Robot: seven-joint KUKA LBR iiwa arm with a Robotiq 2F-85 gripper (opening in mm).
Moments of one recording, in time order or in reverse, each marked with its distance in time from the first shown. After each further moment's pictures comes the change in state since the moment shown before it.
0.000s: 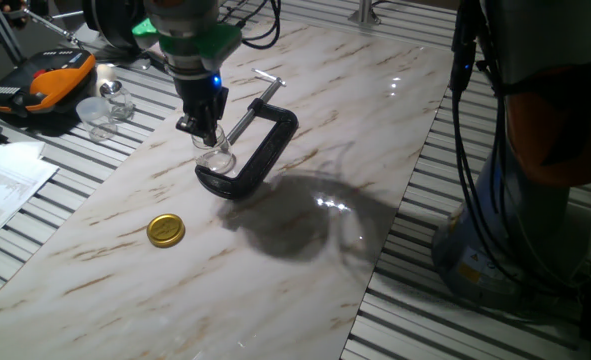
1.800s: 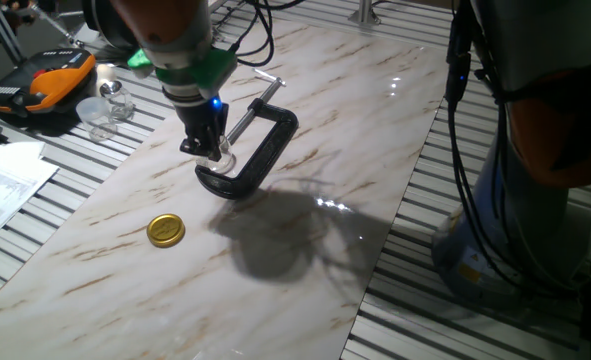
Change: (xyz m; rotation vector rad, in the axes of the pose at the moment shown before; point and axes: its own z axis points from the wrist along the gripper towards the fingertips) arm 0.011 0.010 0.025 0.014 0.035 -0.069
